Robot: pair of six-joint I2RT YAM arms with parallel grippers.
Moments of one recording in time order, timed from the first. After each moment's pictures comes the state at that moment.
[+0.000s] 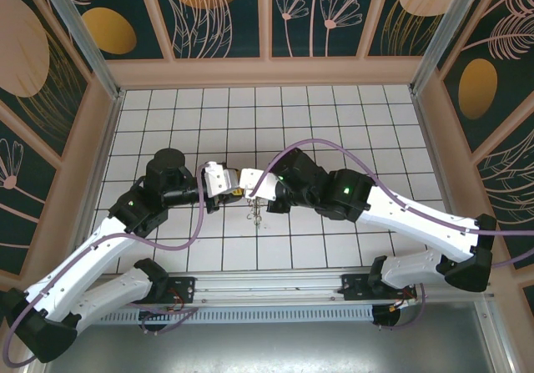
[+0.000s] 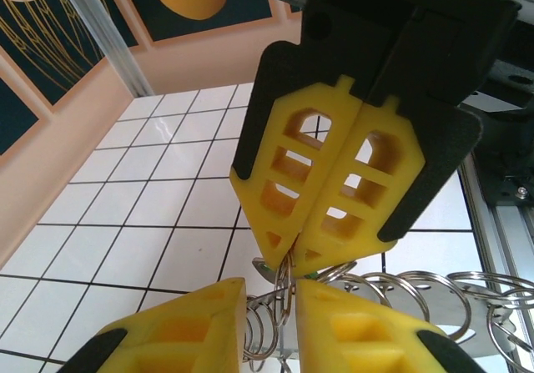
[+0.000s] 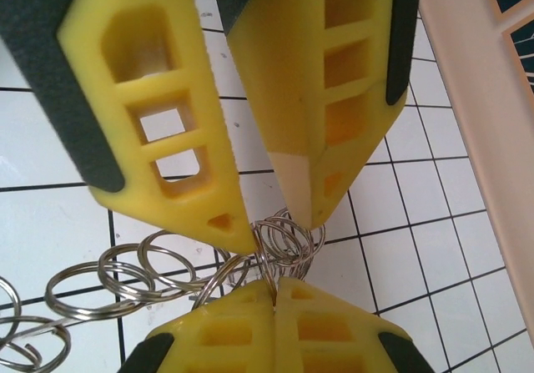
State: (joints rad) left arm -0.65 0.88 0.84 -0.32 0.60 0.47; right arm 1.16 1.26 1.30 -0.71 0.12 -0.52
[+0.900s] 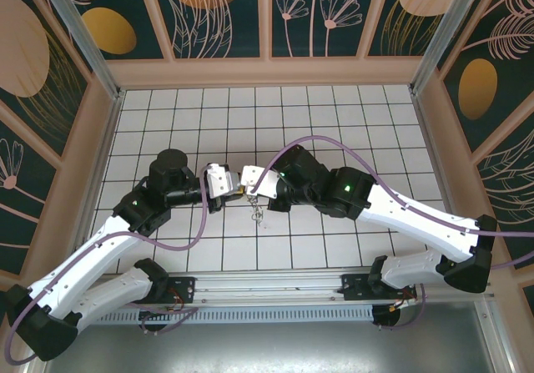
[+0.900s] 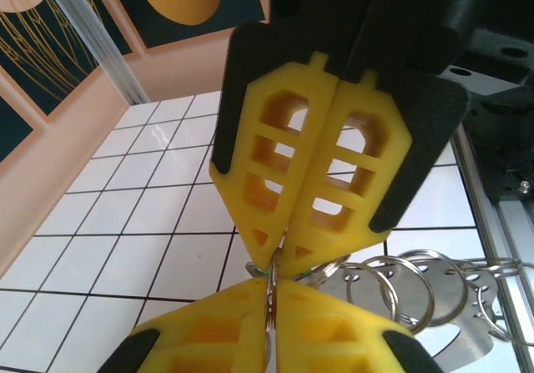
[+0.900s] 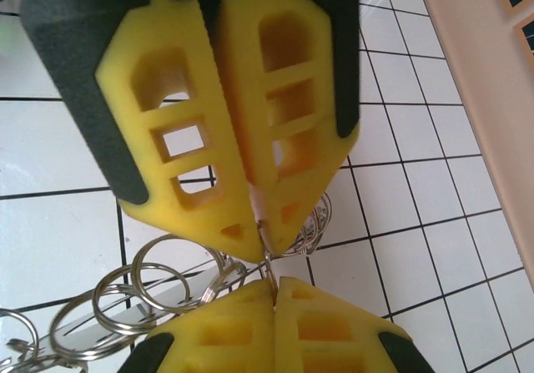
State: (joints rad) left arm -0.65 0.90 0.81 -0.27 0.62 0.50; right arm 1.14 1.26 1.30 -0.71 0.08 -0.50
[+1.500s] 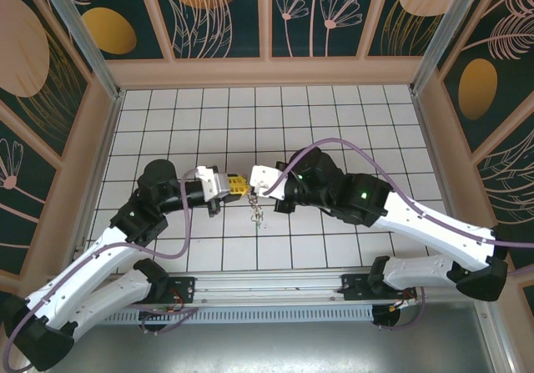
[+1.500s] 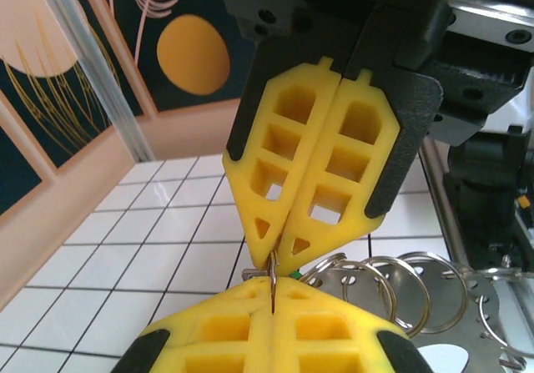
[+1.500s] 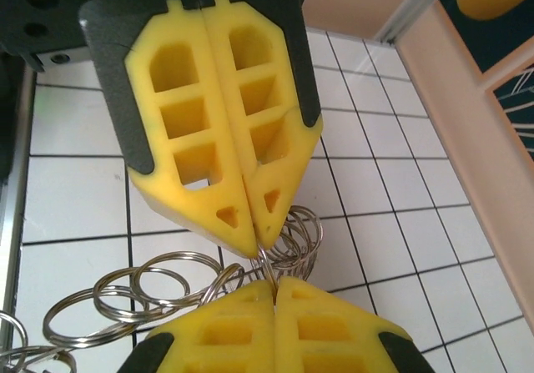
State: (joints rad) left arm -0.65 0.80 0.69 -0.01 0.69 0.30; right arm 1.13 1.14 1.22 -0.58 -0.01 -0.50
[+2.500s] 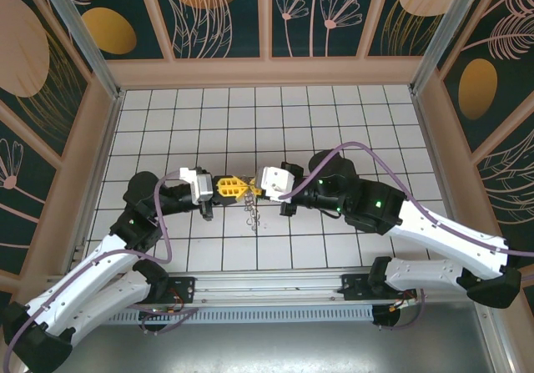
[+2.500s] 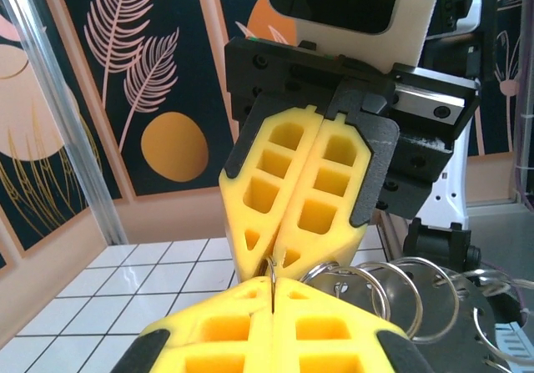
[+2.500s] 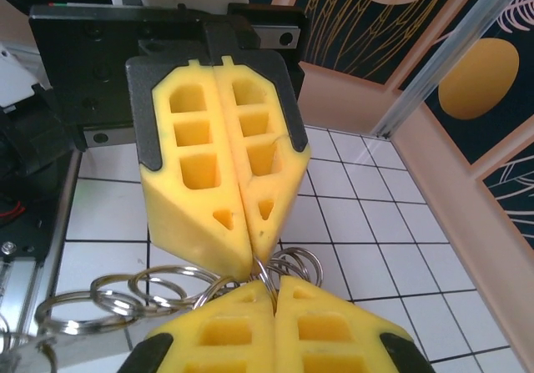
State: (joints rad) left arm -0.65 0.74 0.60 0.30 0.80 0.06; right arm 1.14 1.05 1.15 -0.40 -0.12 -0.48
